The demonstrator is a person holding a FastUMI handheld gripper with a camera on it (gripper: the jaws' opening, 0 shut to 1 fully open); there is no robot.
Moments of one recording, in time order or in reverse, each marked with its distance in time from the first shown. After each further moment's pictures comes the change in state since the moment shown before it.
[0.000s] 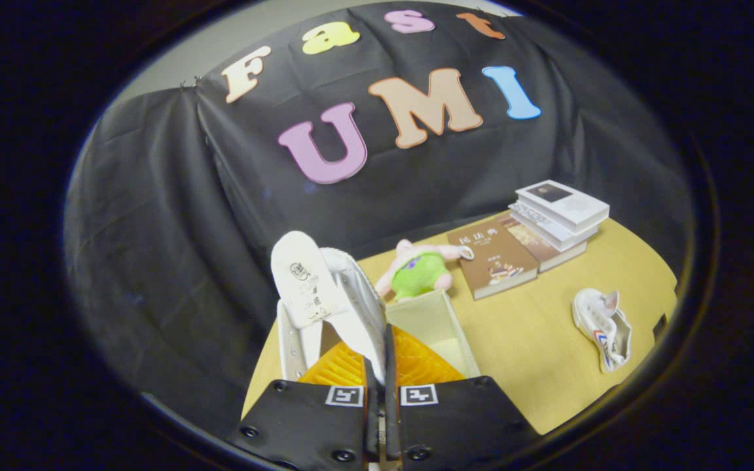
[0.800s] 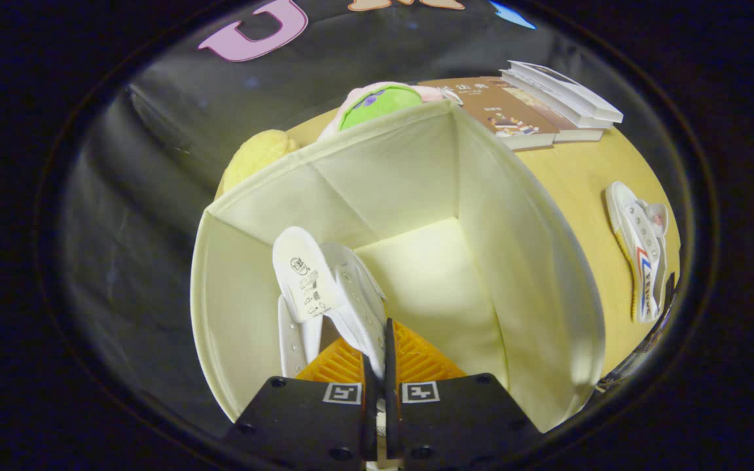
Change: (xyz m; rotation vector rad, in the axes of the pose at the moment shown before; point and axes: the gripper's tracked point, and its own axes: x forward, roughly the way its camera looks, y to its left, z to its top) arm 0.079 -0.019 -0.135 0.073 0.600 -0.114
